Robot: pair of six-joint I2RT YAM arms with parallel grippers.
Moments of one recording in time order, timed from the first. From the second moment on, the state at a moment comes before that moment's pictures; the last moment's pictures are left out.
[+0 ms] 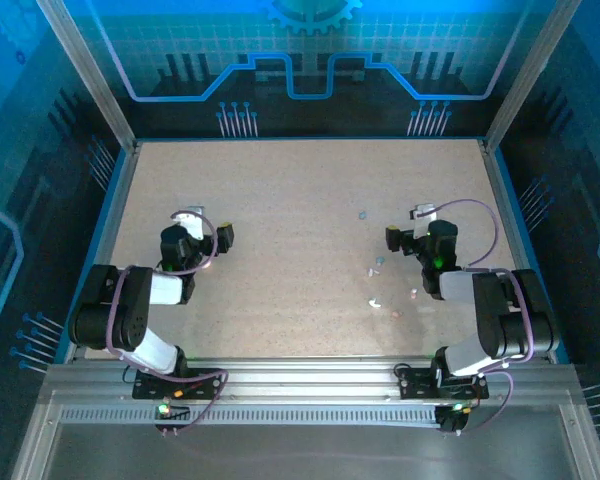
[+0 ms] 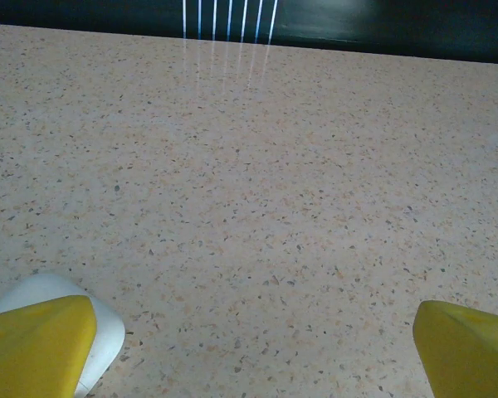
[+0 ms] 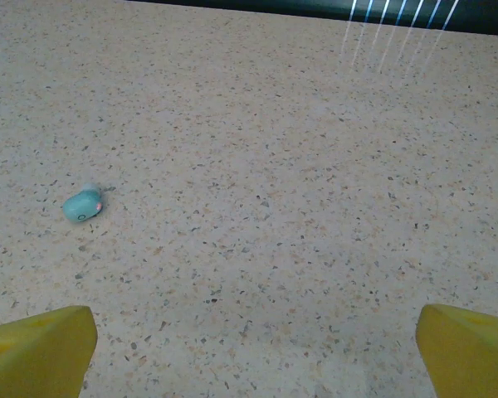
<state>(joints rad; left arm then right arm) 0.02 1.55 0.36 0.84 0.12 -0.11 0.05 1.50 0.42 0.63 -0.02 -0.07</state>
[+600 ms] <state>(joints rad) 0.02 1.55 0.36 0.84 0.12 -0.11 0.05 1.50 0.42 0.63 -0.02 -0.07</state>
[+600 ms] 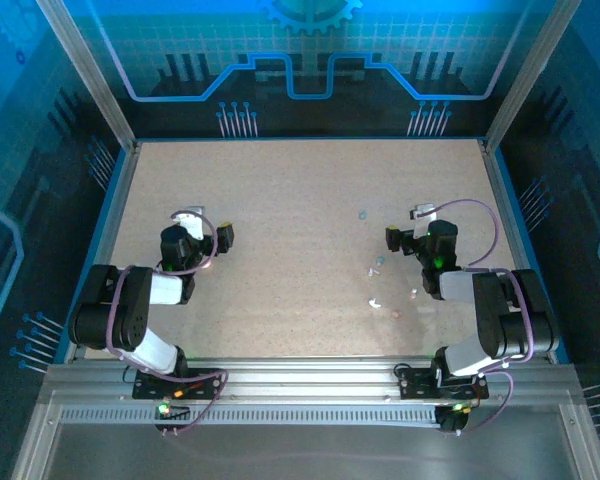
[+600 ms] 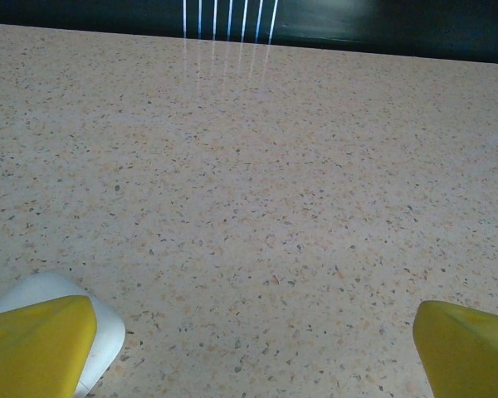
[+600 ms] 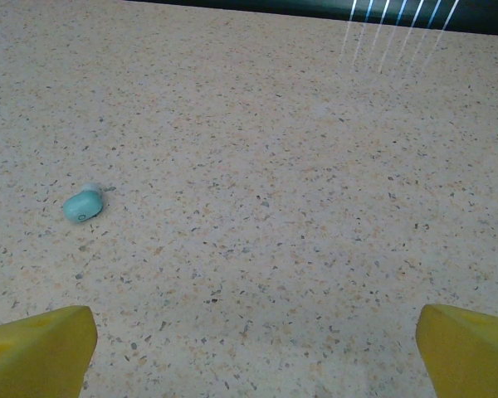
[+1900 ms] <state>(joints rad) 0.02 1.19 0.74 -0.50 -0.19 -0.90 0.15 1.30 0.90 -0.36 -0.19 0.34</state>
